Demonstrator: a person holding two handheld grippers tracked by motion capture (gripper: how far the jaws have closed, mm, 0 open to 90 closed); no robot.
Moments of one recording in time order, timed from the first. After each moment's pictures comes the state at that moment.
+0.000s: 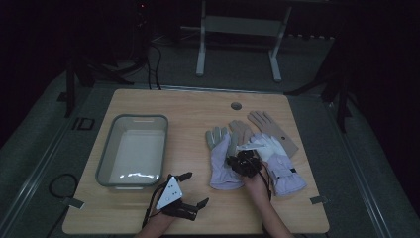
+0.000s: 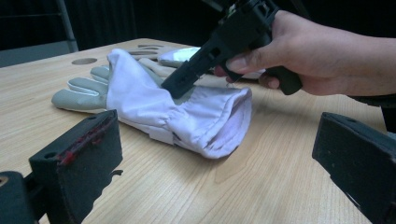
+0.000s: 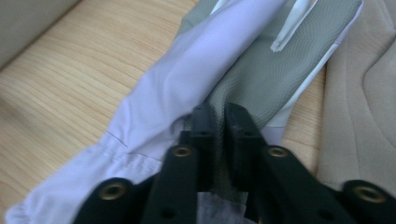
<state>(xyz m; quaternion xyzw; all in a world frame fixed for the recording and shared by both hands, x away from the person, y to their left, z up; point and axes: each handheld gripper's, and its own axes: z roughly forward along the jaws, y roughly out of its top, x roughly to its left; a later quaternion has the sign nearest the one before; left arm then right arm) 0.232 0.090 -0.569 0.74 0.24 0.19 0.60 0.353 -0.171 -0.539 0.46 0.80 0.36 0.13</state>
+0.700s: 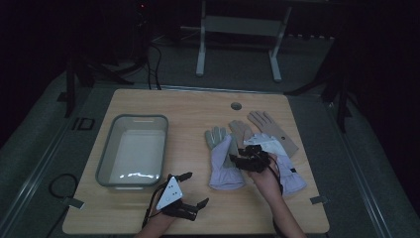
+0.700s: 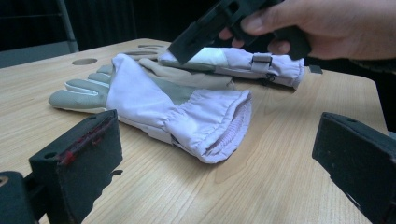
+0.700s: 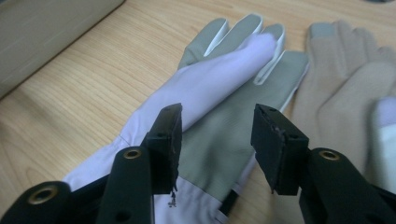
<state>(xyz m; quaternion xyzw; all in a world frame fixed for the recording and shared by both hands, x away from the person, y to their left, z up) 0.232 0.090 -0.569 0.74 0.24 0.19 0.60 0.351 -0.190 -0.498 0.42 0.82 0.38 0.14</state>
